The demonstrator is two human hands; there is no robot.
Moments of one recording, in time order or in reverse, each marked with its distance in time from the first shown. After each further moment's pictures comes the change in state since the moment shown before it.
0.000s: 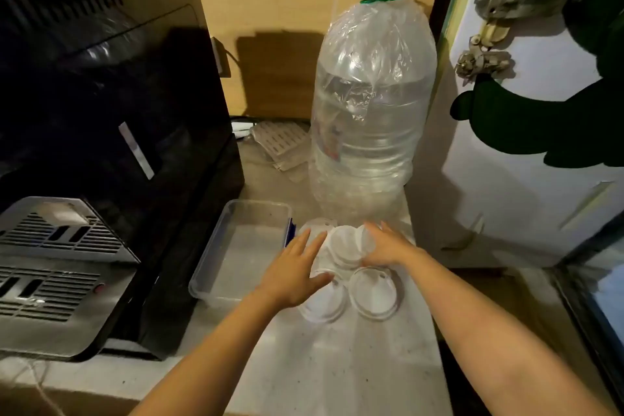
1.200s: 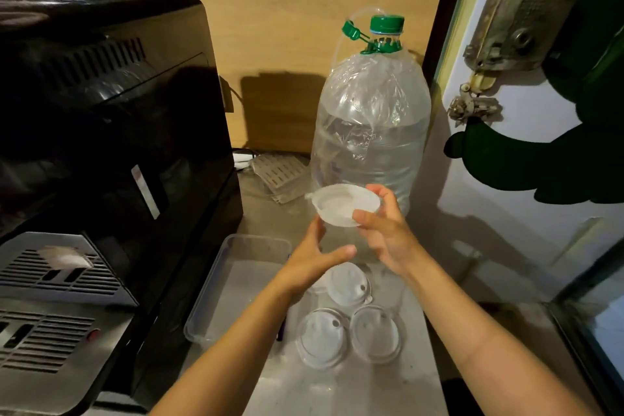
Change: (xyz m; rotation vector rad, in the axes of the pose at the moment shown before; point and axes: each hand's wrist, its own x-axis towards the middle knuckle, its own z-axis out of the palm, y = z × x) left_hand 0.023 0.039 -0.061 -1.025 0.108 0.148; right_hand -0.076 -0.080 -0.078 1.512 0.142 -0.579
